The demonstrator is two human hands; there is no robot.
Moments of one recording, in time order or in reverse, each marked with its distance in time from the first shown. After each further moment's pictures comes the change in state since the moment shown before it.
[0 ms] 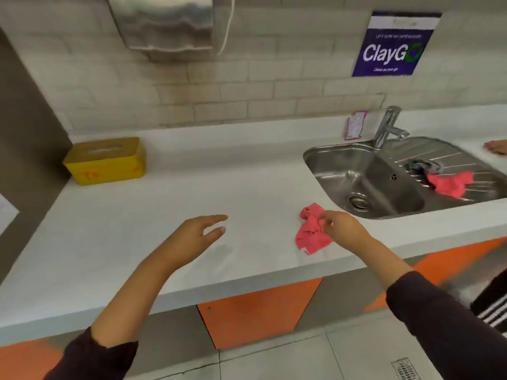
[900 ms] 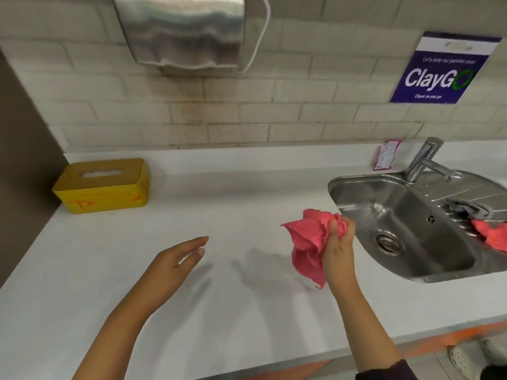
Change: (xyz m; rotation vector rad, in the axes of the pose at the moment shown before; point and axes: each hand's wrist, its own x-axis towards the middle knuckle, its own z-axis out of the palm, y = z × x) left_hand 0.068 -0.057 -0.048 -0.309 0.178 -0.152; right_hand 0.075 -0.122 0.004 1.073 0.474 0.126
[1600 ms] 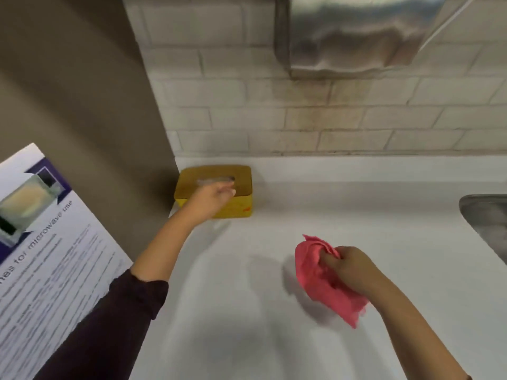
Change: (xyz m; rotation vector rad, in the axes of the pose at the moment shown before) left_hand 0.153 -0.078 -0.239 0.080 0.110 -0.066; right_hand -0.028 -0.045 0.240 -0.651 -0.688 0.222
